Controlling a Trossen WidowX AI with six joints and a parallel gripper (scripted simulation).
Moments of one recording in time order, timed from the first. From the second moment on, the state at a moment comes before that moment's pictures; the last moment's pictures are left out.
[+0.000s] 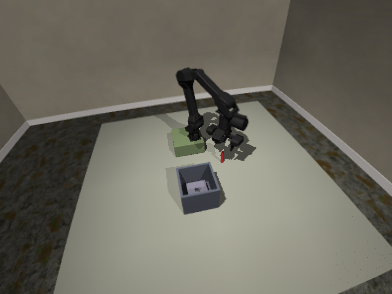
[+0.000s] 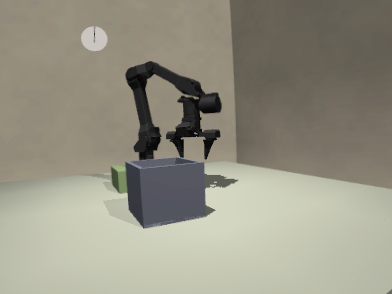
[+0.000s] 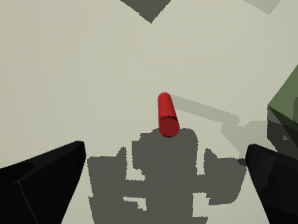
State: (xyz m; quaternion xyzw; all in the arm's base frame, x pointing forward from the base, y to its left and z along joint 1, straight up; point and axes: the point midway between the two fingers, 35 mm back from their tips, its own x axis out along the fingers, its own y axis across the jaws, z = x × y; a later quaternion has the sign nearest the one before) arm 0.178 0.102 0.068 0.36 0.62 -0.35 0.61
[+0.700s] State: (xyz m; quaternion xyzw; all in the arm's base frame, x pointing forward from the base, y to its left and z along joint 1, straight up) arm 0.179 0.103 0.039 0.36 0.61 -0.35 0.61
